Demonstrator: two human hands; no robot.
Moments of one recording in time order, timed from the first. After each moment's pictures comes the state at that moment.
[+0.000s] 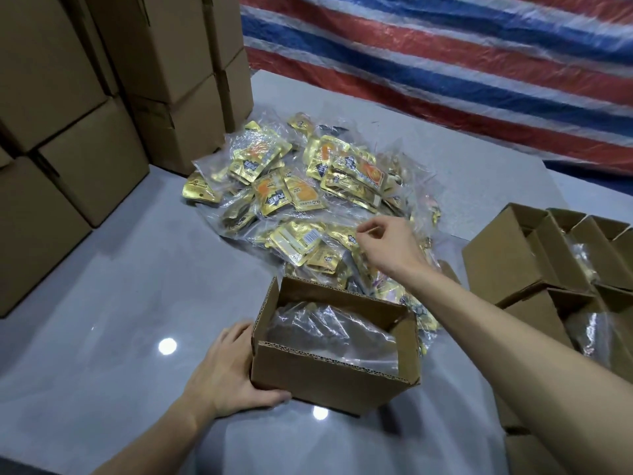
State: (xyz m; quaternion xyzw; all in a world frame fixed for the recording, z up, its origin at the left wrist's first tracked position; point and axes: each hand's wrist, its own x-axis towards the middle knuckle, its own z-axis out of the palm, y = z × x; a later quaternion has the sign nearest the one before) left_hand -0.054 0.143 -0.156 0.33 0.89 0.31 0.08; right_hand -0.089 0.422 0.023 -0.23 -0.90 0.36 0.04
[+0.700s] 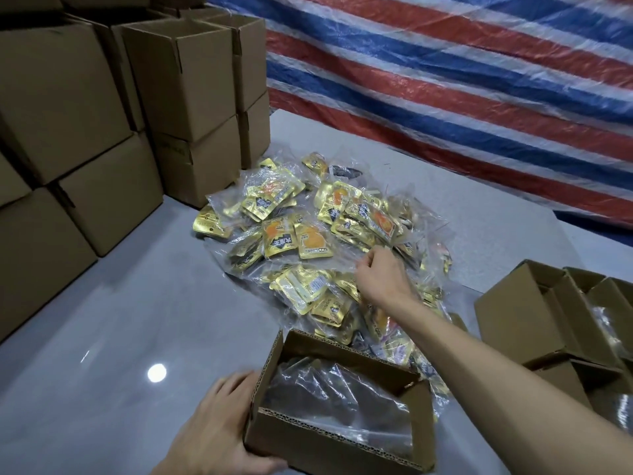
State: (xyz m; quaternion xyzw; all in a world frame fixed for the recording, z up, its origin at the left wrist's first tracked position) left_hand -0.047 0.144 -0.142 0.24 0.89 0.37 0.10; right_hand -0.140 0.415 0.010 -0.23 -0.94 0.26 0.03
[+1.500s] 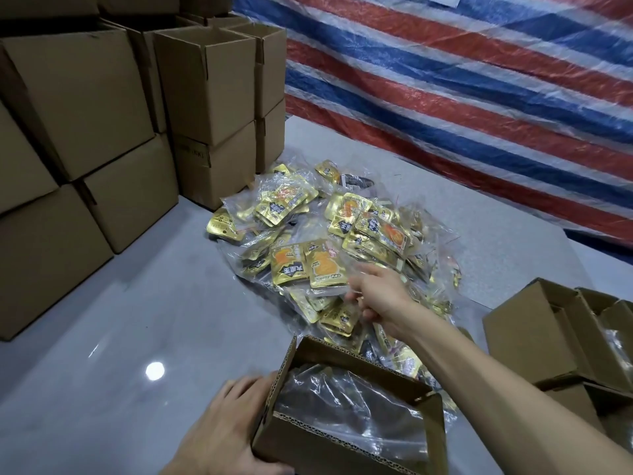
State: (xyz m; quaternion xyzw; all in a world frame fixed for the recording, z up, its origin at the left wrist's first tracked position) left_hand -0.048 0.142 -0.148 0.24 0.89 0.37 0.11; right_hand -0.137 0.393 0.022 -0.32 -0.73 0.60 -0.10
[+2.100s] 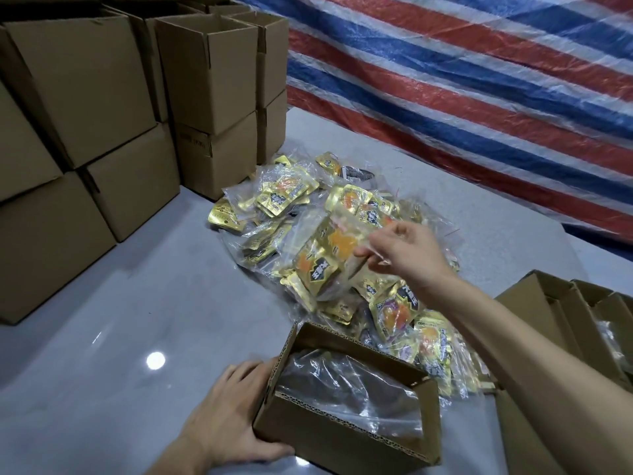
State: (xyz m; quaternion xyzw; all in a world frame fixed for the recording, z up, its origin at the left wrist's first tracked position) left_hand -0.048 0.141 -0.140 0.29 0.88 0.37 0.09; right_hand -0.125 0.400 0.084 -0.18 -0.81 0.56 0.00
